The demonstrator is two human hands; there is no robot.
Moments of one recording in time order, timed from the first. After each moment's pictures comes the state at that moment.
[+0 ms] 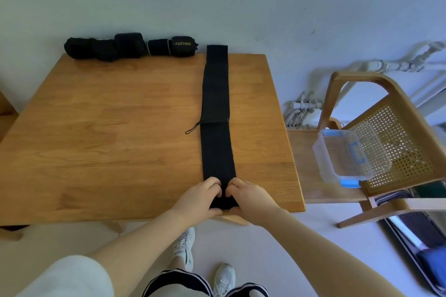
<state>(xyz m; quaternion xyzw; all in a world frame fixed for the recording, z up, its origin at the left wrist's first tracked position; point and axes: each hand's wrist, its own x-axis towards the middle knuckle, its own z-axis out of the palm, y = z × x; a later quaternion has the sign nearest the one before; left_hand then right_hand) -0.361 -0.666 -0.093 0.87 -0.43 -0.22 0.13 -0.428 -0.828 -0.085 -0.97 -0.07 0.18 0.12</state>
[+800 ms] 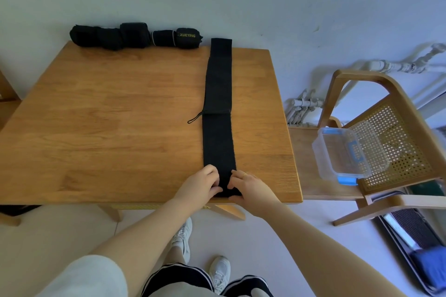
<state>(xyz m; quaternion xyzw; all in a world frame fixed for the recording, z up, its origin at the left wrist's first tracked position) -0.371 -0.669 -0.098 0.89 -0.36 -0.17 0.21 -0.442 -0.830 -0.081 -0.97 -0.04 0.16 0.19</state>
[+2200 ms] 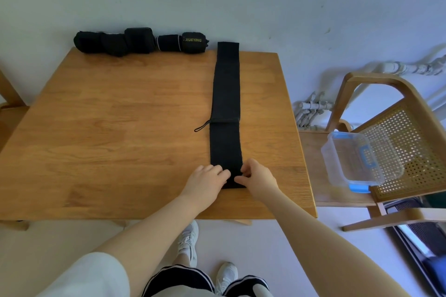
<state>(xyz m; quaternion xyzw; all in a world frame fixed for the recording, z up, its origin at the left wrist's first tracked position) -0.332 -0.673 -0.091 0.89 -0.44 -0.08 0.11 -0.382 -0.827 -0.080 -0.90 0.23 0.16 0.33</state>
